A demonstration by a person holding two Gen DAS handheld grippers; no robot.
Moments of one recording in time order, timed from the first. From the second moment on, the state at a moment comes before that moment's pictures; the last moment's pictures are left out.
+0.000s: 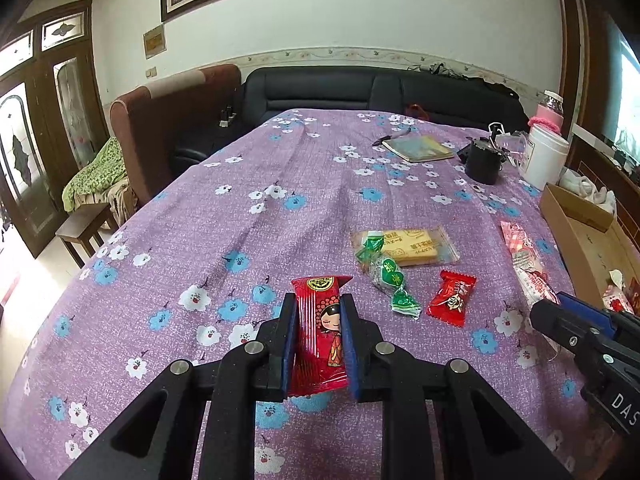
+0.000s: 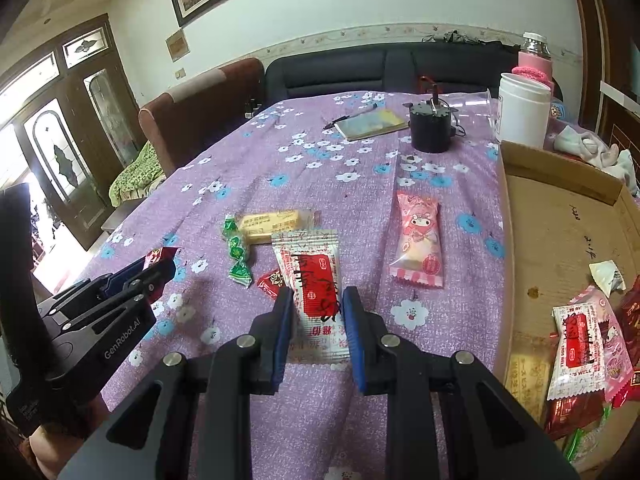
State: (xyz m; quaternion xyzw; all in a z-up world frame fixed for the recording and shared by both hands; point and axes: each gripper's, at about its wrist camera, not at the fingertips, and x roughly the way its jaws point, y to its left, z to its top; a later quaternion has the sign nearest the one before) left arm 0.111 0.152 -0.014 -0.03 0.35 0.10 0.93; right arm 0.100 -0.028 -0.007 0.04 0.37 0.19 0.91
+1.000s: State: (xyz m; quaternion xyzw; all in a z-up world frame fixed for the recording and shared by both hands) left arm 0.105 0.150 -0.008 -0.03 0.34 0.10 0.94; right arm 0.099 -0.030 -0.001 0.04 0.37 0.18 0.91
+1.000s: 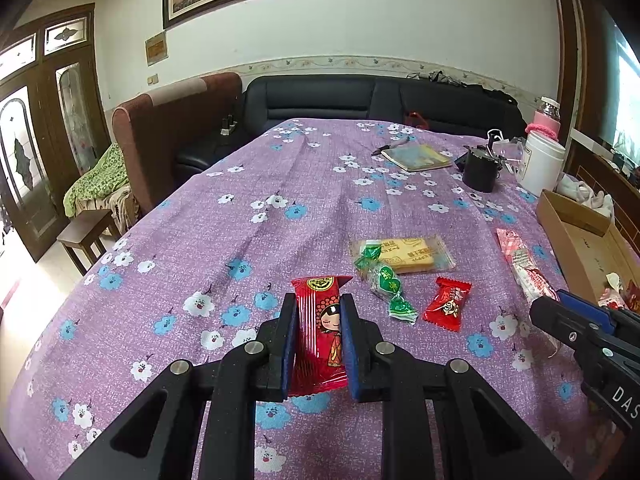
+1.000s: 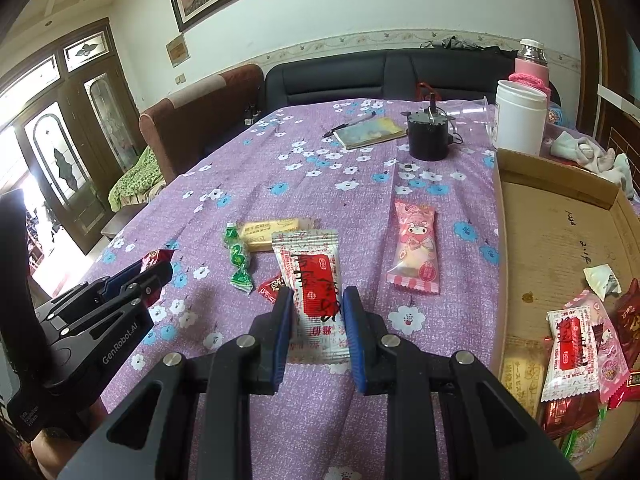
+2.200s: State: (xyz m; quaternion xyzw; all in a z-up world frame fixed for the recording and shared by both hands) left arm 0.099 0.143 -0.003 -0.01 0.32 0.09 0.94; right arm 0.097 -0.037 0.008 0.05 0.35 0.18 0.92
